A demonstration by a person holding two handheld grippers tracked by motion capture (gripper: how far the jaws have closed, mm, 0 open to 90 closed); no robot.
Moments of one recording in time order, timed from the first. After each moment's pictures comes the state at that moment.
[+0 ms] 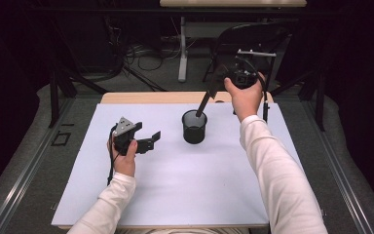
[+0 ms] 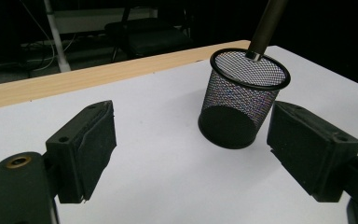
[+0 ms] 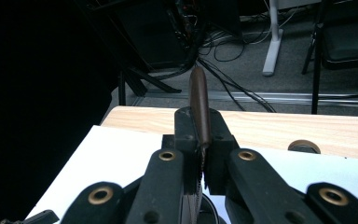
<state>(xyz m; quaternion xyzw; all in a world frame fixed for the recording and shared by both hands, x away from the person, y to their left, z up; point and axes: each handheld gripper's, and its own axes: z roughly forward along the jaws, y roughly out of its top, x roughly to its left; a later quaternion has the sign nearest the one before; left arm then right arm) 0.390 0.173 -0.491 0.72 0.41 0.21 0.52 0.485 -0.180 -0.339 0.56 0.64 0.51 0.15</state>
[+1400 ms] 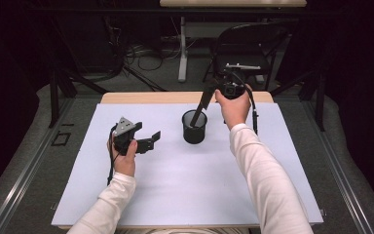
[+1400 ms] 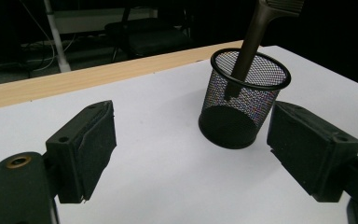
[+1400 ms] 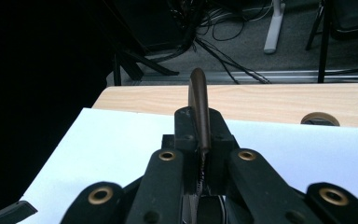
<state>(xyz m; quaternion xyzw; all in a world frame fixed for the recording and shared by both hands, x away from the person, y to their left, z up) 0.390 0.173 -0.491 0.72 0.41 0.21 0.52 0.495 -0.159 -0.385 0.57 0.65 0.49 0.13</state>
